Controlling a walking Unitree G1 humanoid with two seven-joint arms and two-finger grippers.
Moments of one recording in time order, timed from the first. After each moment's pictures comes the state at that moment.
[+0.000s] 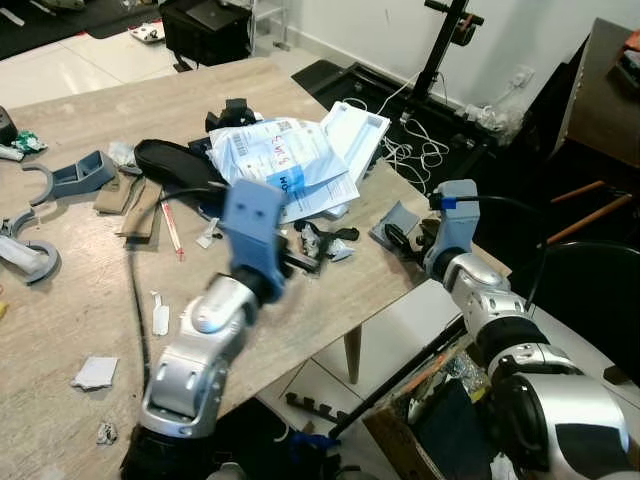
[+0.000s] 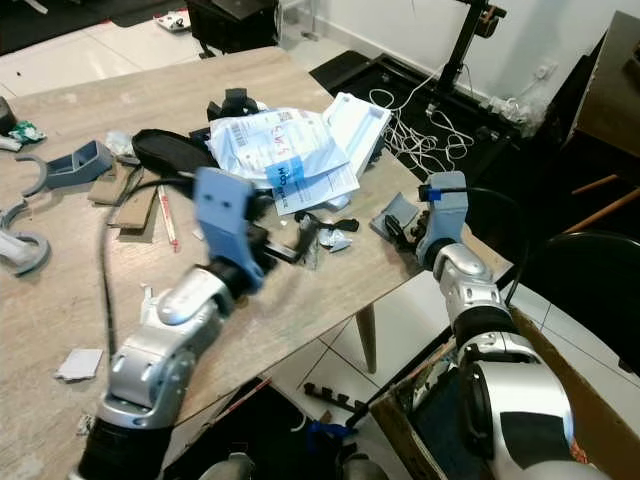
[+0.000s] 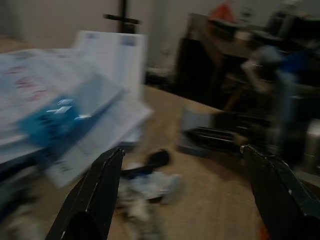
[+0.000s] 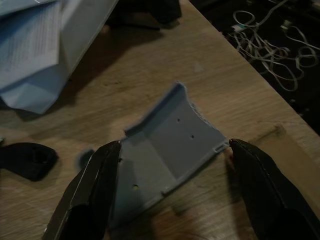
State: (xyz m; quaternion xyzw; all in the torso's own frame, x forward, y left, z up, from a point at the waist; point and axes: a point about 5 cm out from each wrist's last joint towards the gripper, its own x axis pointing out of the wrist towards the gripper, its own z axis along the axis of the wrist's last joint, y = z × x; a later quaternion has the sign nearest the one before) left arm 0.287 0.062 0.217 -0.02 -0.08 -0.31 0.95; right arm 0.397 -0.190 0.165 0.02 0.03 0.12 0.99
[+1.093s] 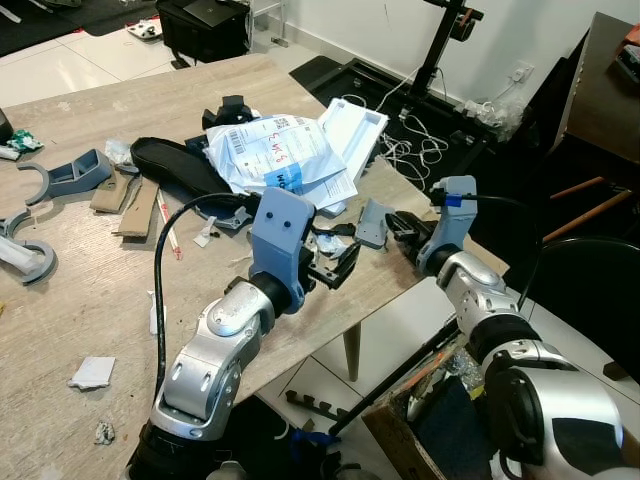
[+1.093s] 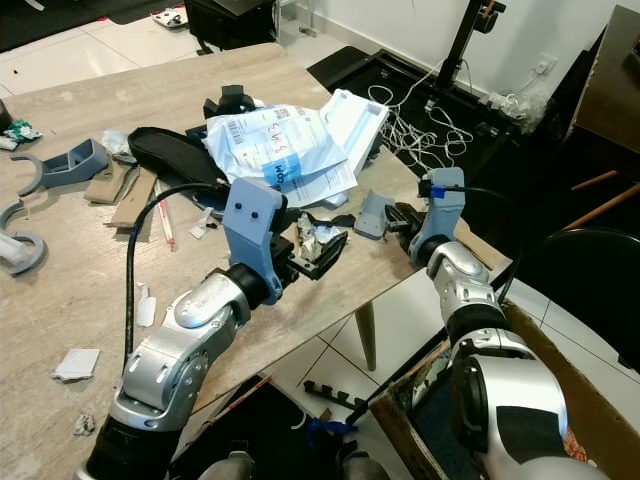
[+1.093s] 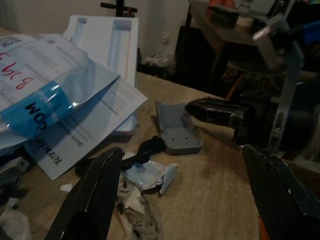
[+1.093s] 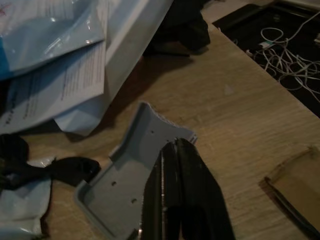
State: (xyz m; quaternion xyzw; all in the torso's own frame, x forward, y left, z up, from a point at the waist) left arm 0.291 0.059 0.210 0.00 -0.06 -0.31 0.95; right arm 0.397 -0.181 0.172 0.07 -0.01 0.17 0.98
